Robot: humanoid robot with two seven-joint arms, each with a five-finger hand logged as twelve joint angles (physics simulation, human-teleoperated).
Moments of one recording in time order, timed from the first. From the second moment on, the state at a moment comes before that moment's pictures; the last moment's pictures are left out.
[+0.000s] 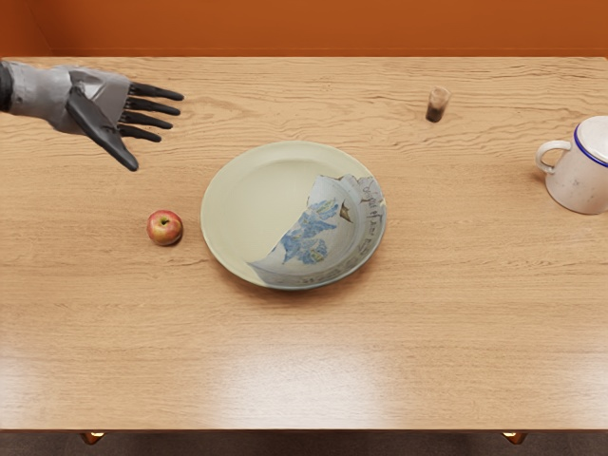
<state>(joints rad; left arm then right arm) -1.31 0.79 -0.29 -1.03 0.02 -0.61 0.60 -0.05 0.00 -0.05 0.22 -0.15 0.04 -0.20</state>
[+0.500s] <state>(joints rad) -1.28 0.73 -0.30 -1.05 0.37 -0.61 0.61 -0.05 0.00 -0.05 0.22 -0.15 0.04 -0.20</state>
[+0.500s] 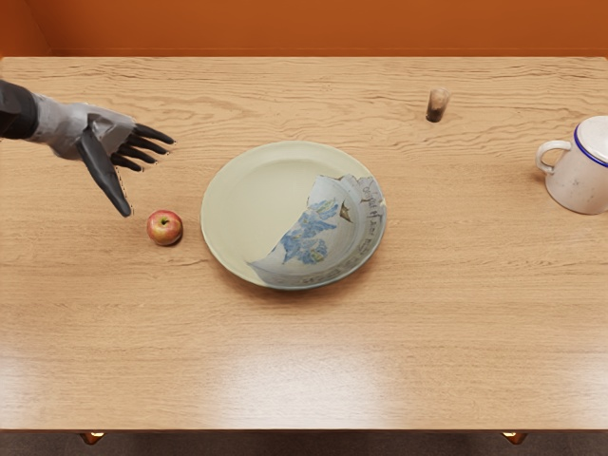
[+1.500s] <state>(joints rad) -1.25 0.68 -0.20 -1.34 0.81 -0.40 0.61 -0.05 0.00 -0.05 0.22 -0.15 0.04 -0.20</state>
